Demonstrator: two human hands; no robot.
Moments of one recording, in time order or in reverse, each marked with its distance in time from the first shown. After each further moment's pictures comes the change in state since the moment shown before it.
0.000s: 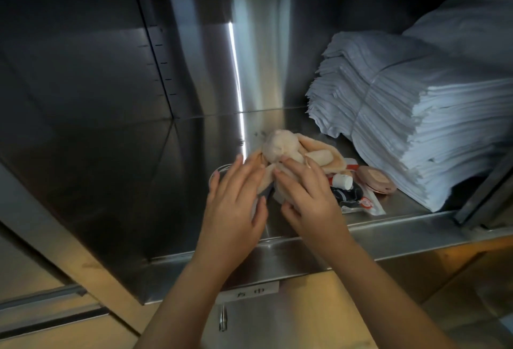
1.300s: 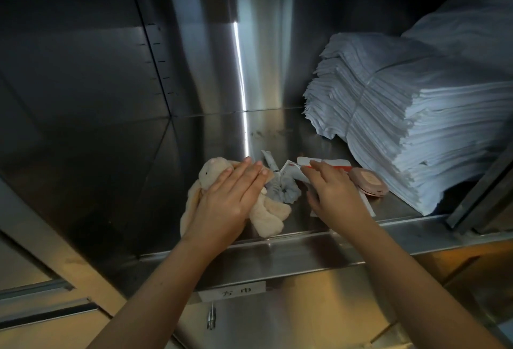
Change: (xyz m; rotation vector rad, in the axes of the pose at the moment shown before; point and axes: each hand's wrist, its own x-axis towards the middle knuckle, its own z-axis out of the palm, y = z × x) left_hand 0.011 -0.012 0.012 0.292 -0.228 0.267; right_hand -0.006 0.065 -0.020 -0.266 -0.381 0.223
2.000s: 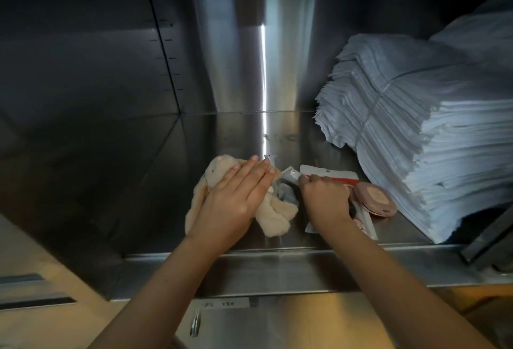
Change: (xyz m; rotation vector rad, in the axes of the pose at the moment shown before) left_hand 0.029 0.013 0.015 0.038 0.003 -0.057; right_hand 0.040 0.008 0.023 -0.408 -0.257 0.024
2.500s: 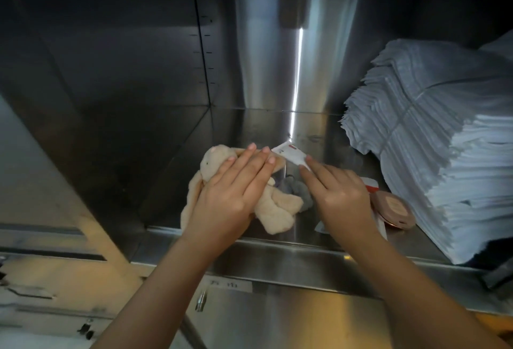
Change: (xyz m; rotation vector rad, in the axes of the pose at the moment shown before) left_hand -0.020 0.015 -0.033 0.078 0.145 -0.137; right_hand -0.022 0.012 -0.021 0.313 0.773 -0.413
